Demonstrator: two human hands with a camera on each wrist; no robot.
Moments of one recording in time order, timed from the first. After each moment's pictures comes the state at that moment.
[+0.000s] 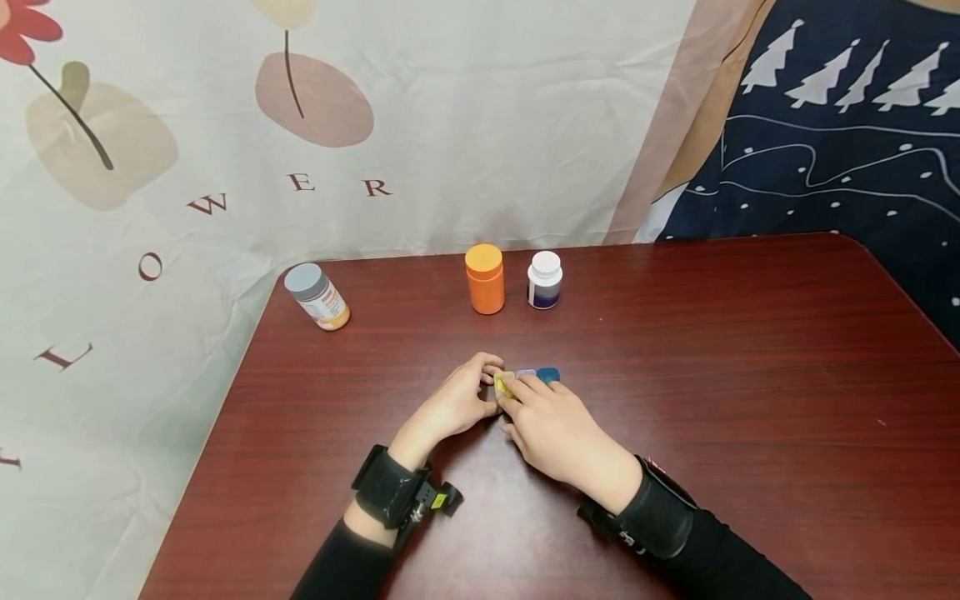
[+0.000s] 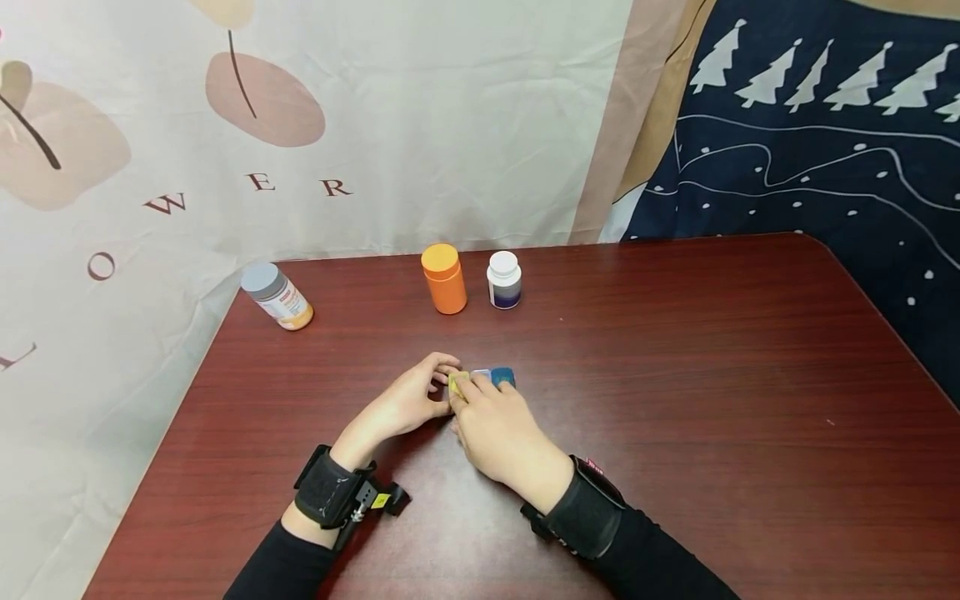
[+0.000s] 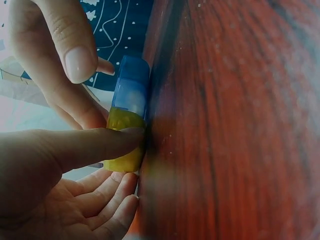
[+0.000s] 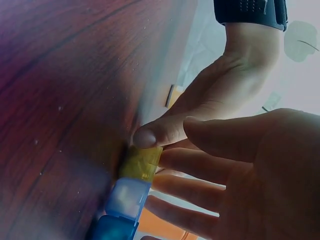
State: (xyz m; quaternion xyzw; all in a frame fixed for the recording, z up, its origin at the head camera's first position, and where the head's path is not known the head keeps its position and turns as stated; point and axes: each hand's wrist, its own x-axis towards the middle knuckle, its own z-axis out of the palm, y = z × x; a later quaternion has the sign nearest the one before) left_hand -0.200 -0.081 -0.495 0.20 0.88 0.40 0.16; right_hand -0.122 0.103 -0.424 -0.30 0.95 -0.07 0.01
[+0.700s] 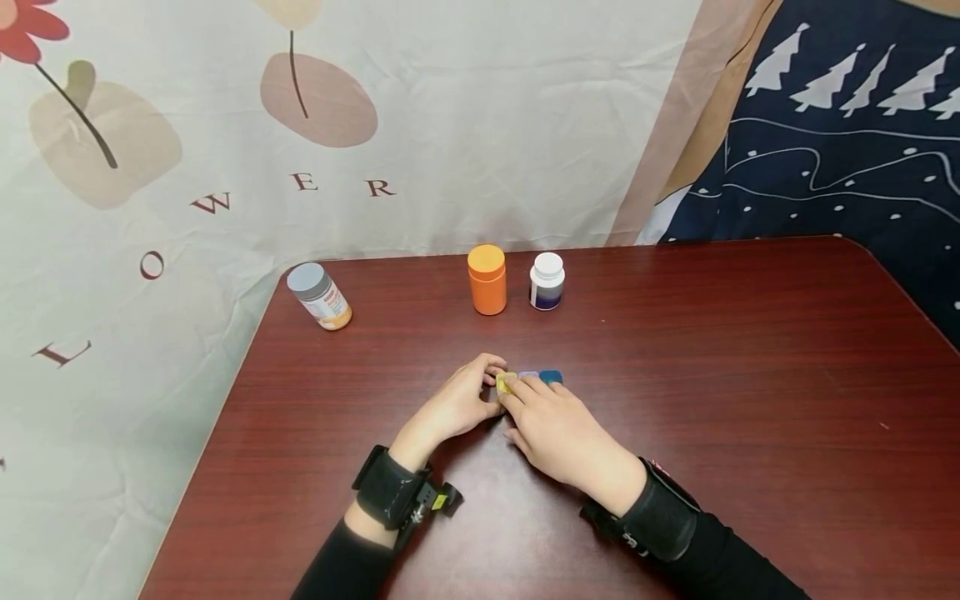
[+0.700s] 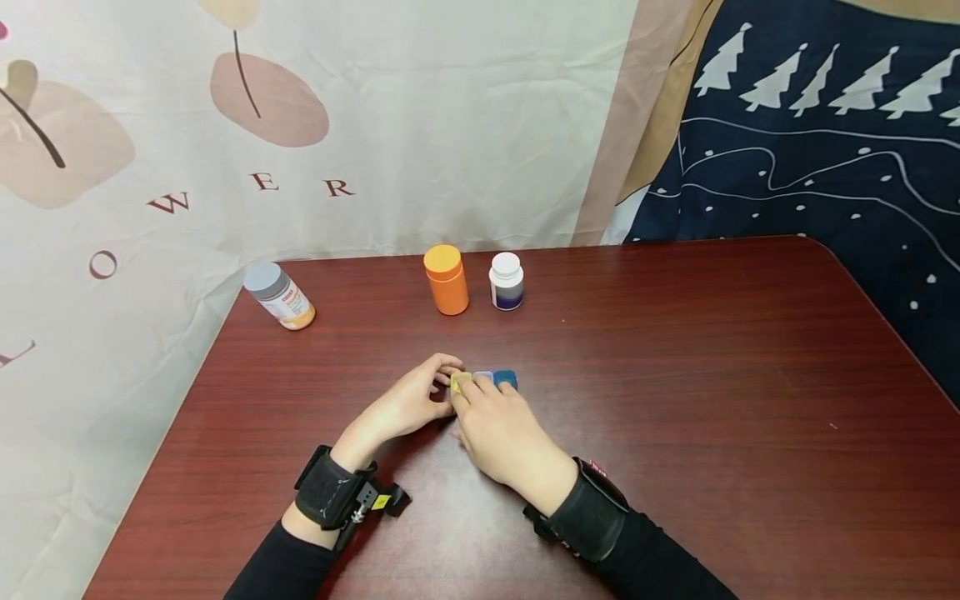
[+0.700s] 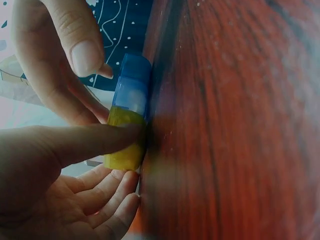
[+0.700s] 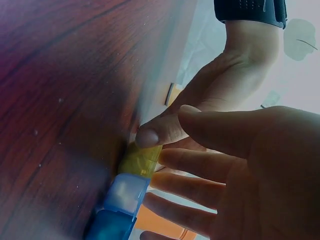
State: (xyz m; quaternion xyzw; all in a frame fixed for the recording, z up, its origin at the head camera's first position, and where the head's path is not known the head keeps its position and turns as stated) left_hand -0.197 -0.082 -0.494 0.23 0.88 0.39 0.14; right_hand -0.124 0.104 -0.426 -0.30 0.95 -0.09 0.02
